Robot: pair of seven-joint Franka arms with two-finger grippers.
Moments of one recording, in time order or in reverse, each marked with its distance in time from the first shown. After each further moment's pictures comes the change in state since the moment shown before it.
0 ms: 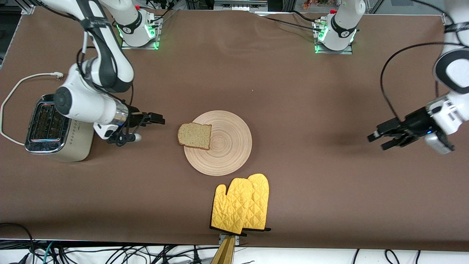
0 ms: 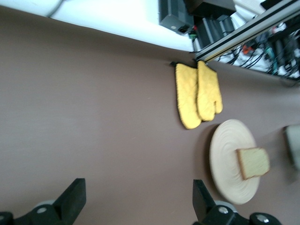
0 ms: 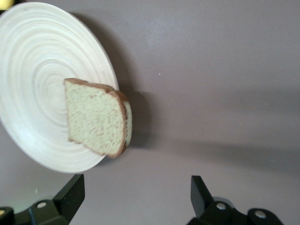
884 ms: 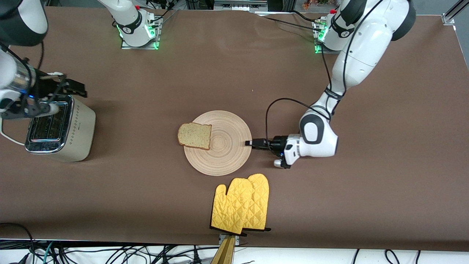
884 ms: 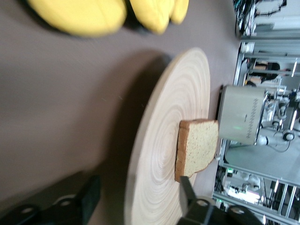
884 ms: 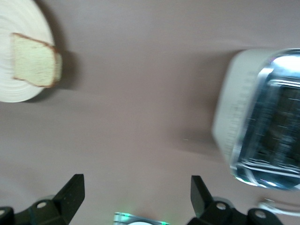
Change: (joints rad) left arm -0.338 0.755 -0.215 0.362 -0.538 0.066 -0.025; right arm -0.199 -0.189 -0.018 0.318 -0.368 -0.621 -0.107
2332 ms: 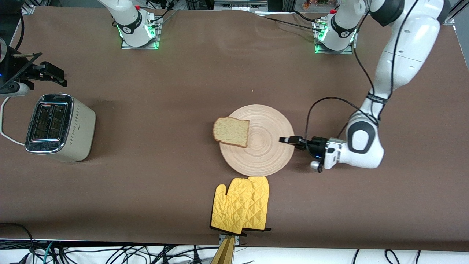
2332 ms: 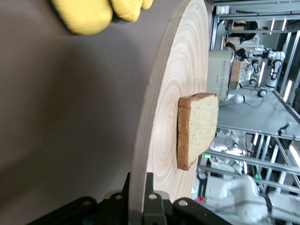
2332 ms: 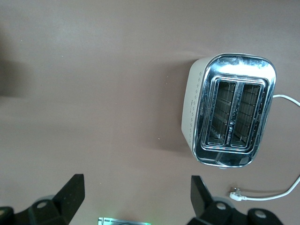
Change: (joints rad) left arm 0.176 -0.037 -0.046 0.014 0.183 -0.275 0.032; right arm -0.028 -0.141 -0.012 0.006 -0.130 -0.008 0.015
